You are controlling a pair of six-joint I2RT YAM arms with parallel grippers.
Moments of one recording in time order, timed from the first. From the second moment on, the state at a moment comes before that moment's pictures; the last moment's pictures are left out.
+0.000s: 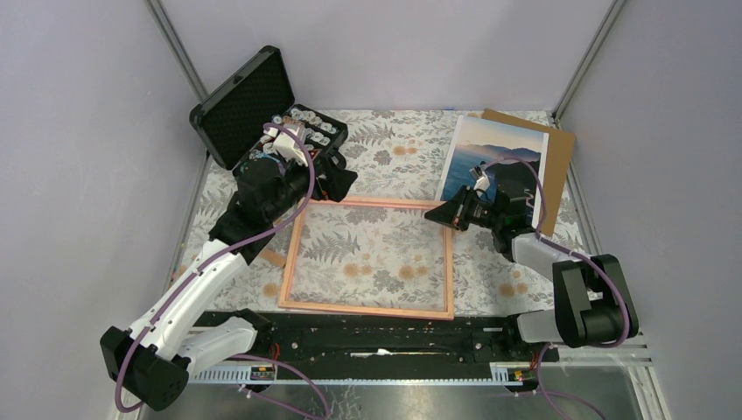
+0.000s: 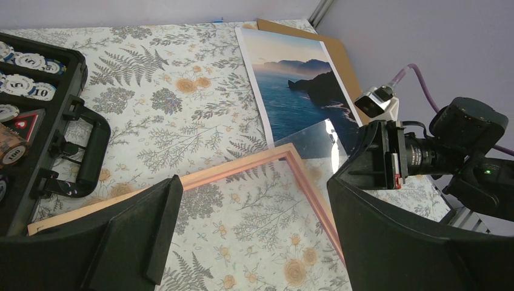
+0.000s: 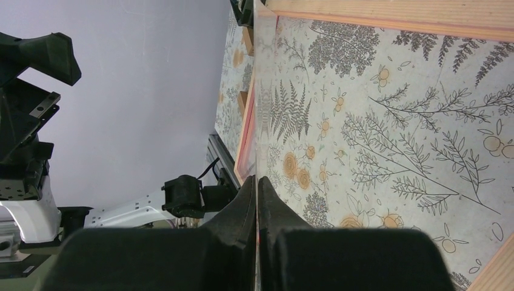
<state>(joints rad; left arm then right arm) -0.50 1.00 0.95 -0.10 0.15 -0.38 0.16 1.36 0.51 0.49 -0.88 0.93</state>
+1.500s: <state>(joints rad) -0.50 1.00 0.95 -0.10 0.15 -0.38 0.16 1.53 0.59 0.58 -0.91 0.94</state>
